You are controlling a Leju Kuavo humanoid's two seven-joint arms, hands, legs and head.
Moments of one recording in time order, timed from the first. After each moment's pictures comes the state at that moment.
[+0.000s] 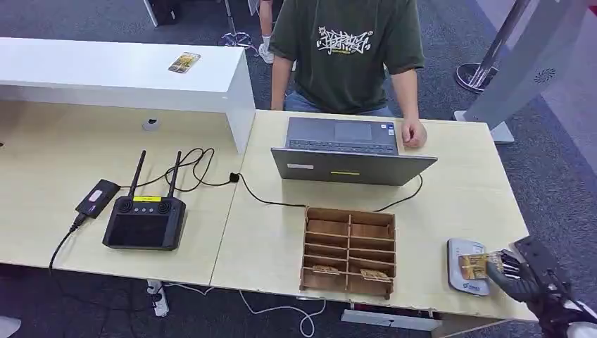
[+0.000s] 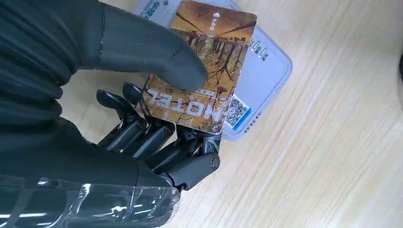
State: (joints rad) left arm -0.06 -0.09 -1.17 -0.11 1.49 0.17 -0.07; right arm 0.03 -0.58 0.07 -1.16 -0.13 0.18 0.06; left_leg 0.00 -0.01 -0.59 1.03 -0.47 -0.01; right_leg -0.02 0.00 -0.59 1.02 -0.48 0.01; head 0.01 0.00
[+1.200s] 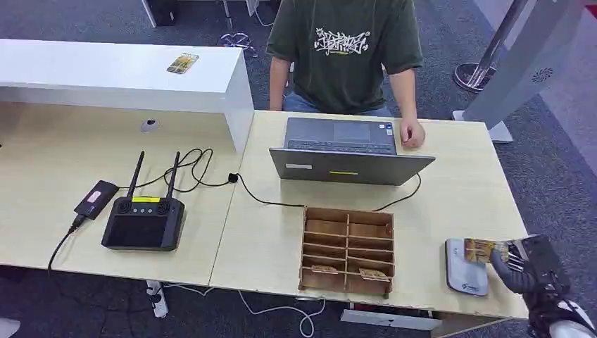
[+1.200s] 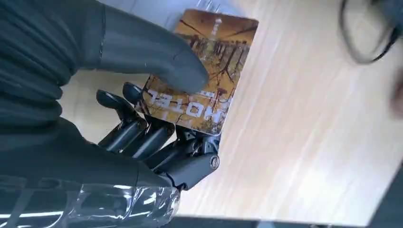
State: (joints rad) left arm -0.06 -0.10 -1.17 -0.11 1.49 0.18 -0.08; right arm 0.01 -0.45 0.00 -1.17 -0.04 0.02 -0.08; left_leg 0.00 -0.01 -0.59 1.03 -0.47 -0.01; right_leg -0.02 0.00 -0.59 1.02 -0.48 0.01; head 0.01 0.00
